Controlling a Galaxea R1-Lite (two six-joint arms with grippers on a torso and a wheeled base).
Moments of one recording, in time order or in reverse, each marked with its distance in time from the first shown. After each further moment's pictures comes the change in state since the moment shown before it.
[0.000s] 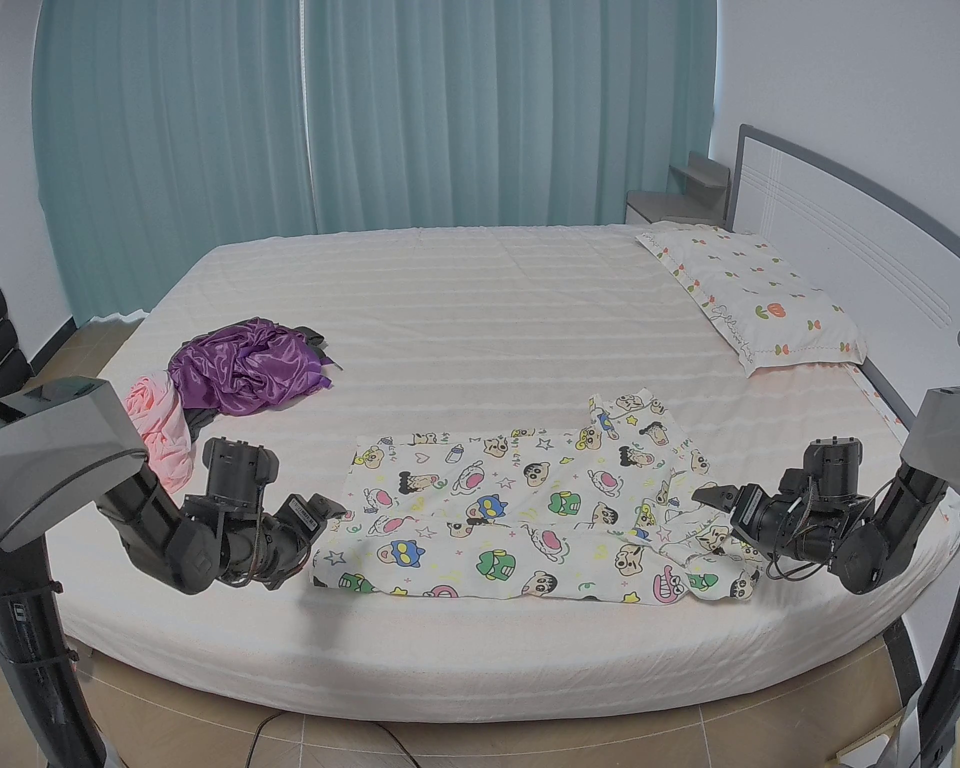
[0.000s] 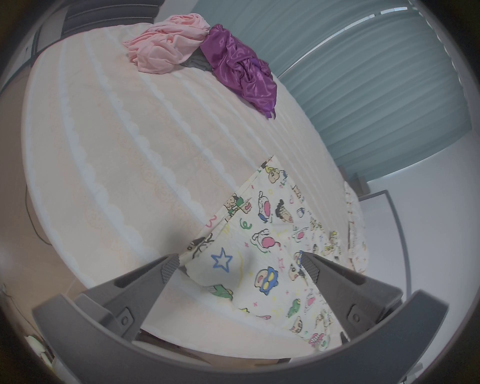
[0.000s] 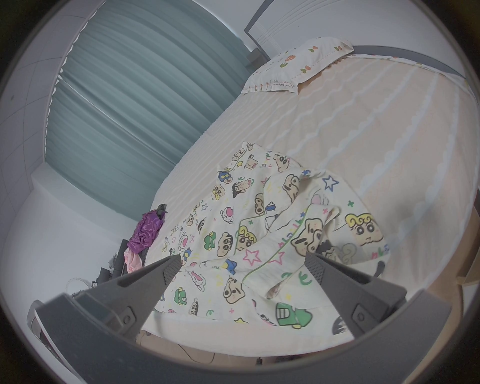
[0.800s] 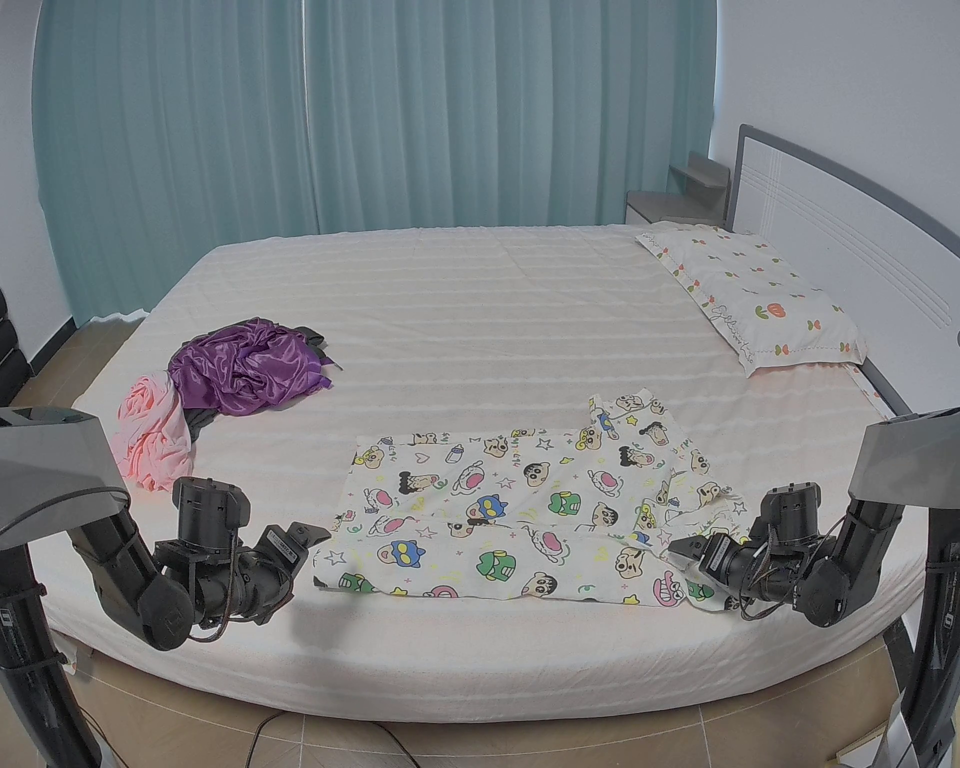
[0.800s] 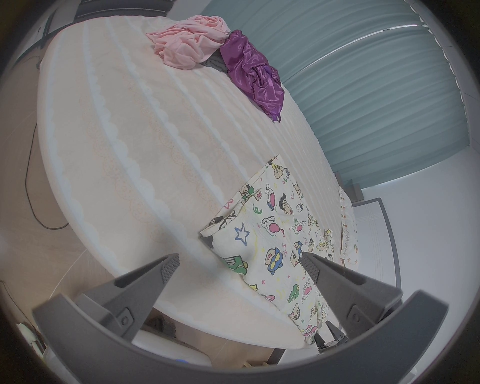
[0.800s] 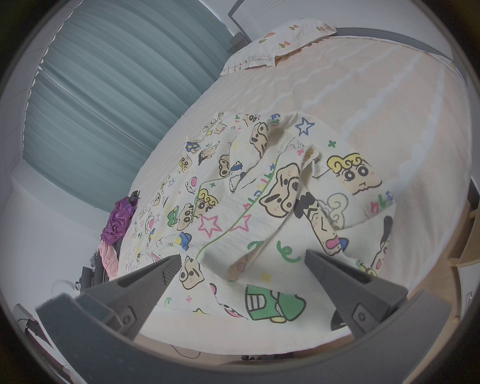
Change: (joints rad) left arm -0.003 -0.039 0.234 -0.217 -0.012 -0.063; right arm 0.068 0.175 0.017 -0.044 -0.110 0.018
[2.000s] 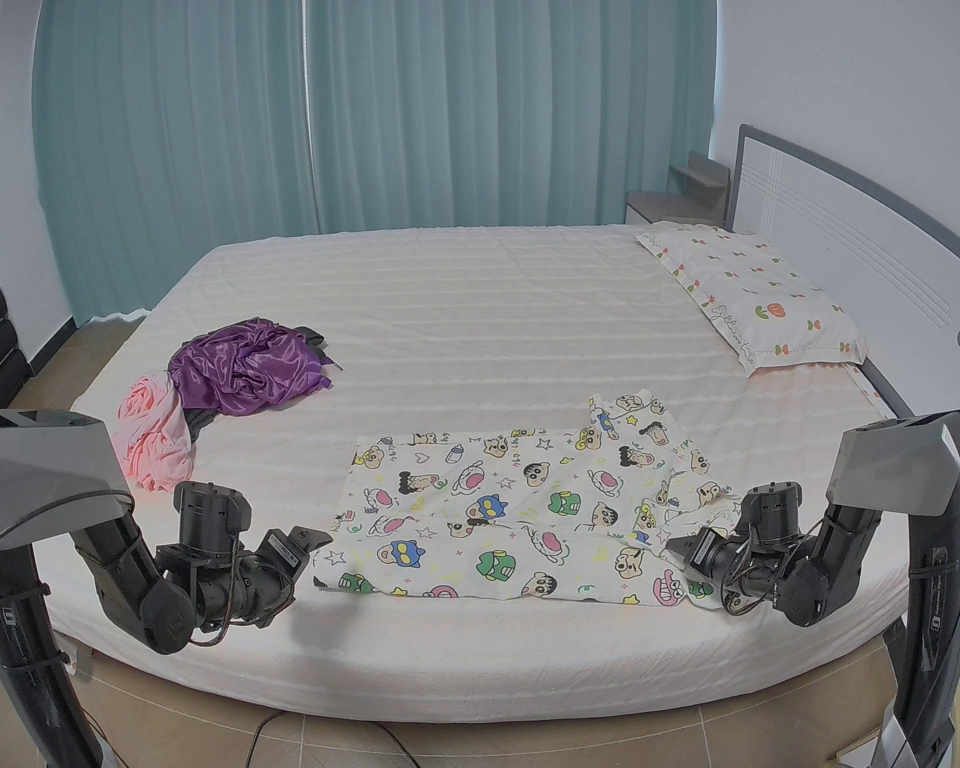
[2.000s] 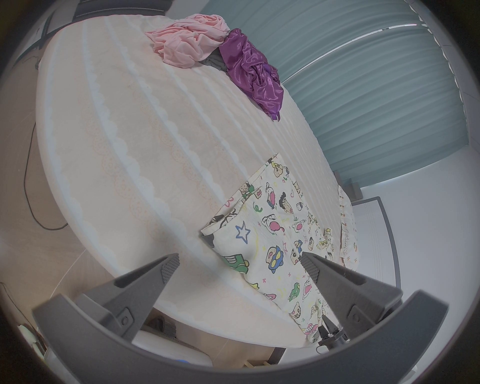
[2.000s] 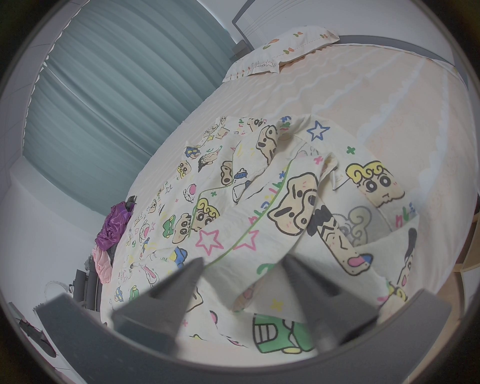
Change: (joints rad) left arm -0.001 0.011 0.017 -0.035 -0.006 0.004; right arm 0.032 0.066 -0.078 -0.034 -0.076 0.009
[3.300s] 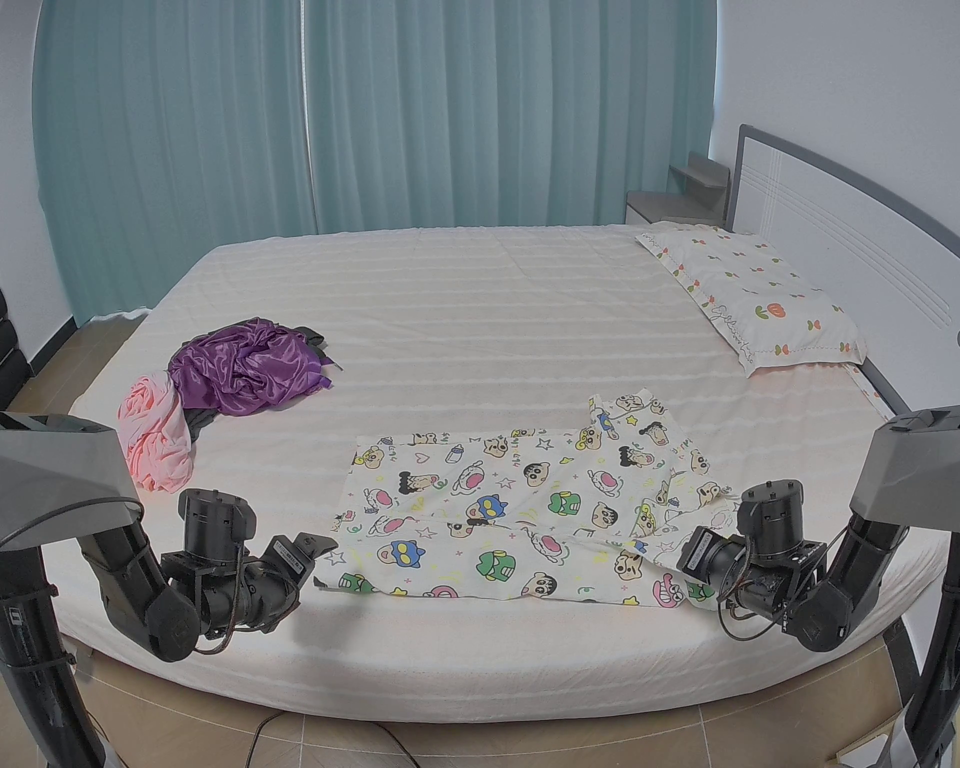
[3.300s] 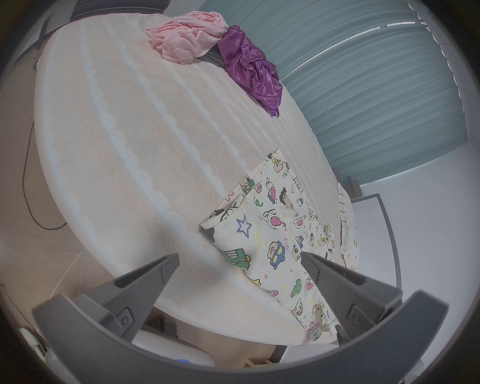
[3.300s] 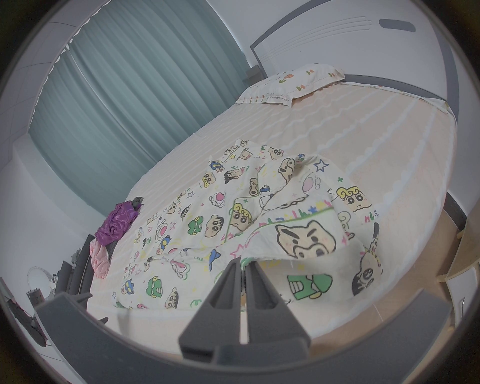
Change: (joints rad) left arm -0.015 0.023 0.015 -0.038 0.000 0.000; right arm 0.185 -0.219 0.161 -0.004 -0.251 -0.003
